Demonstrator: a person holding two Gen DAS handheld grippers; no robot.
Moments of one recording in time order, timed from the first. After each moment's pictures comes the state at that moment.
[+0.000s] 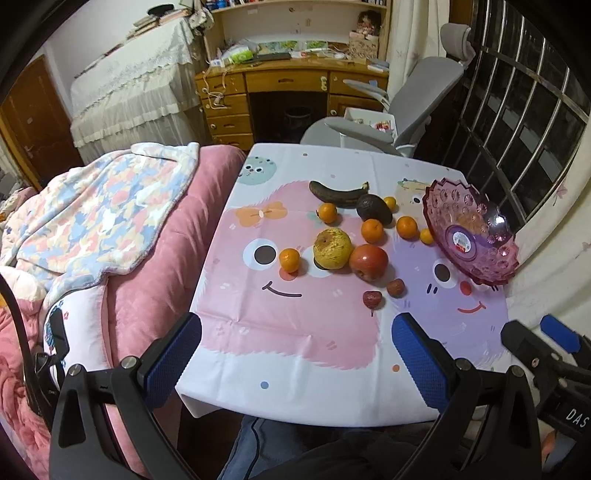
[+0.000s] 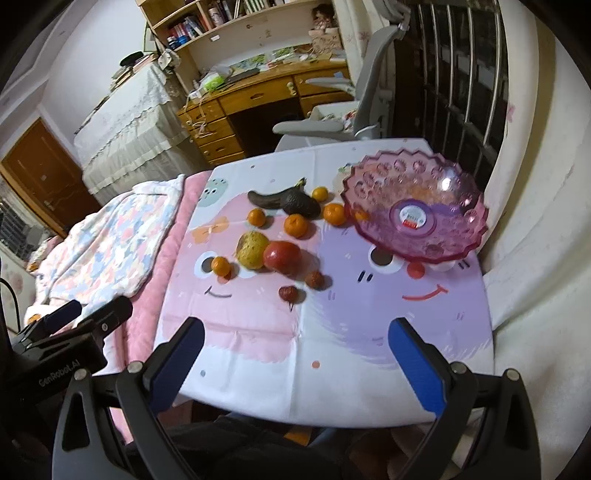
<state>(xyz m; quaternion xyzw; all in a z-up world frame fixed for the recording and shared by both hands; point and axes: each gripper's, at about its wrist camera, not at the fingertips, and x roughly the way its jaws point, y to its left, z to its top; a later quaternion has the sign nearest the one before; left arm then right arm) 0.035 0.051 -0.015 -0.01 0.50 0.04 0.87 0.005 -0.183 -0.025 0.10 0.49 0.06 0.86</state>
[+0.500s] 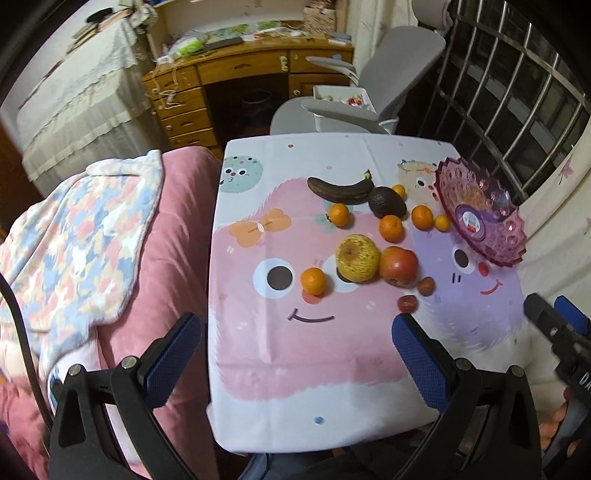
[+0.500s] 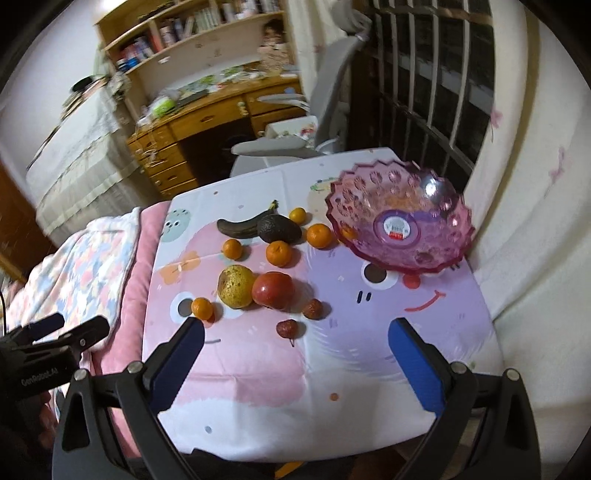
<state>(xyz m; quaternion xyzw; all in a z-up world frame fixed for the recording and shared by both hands) 0.133 0.124 -0.047 0.04 0.54 -0.06 0.84 0.044 -0.134 -0.041 0.13 0.47 -0.06 0.87</state>
